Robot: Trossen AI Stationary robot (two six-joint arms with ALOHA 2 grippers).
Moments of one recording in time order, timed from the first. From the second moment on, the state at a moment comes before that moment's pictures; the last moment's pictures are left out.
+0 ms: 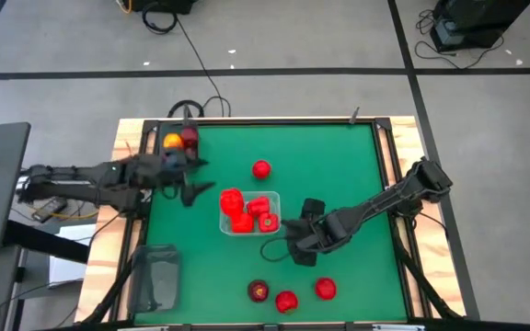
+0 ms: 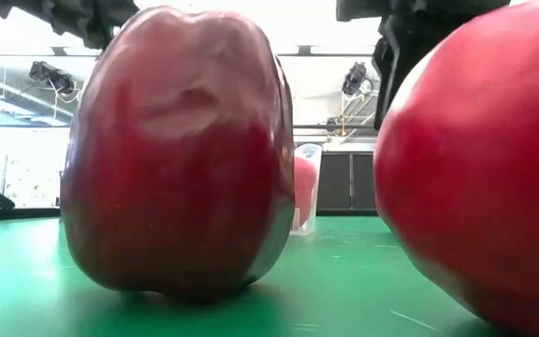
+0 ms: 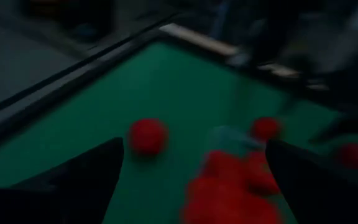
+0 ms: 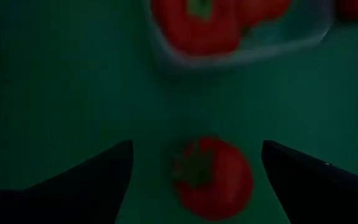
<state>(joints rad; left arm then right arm) 0.05 0.65 0.61 -0.29 -0.24 -0.33 0.42 1.79 1.39 -0.96 0.37 0.58</state>
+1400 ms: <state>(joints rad) -0.70 1.40 0.78 0.11 -0.57 -0.26 0.50 2.05 1.39 -0.04 0.06 0.23</state>
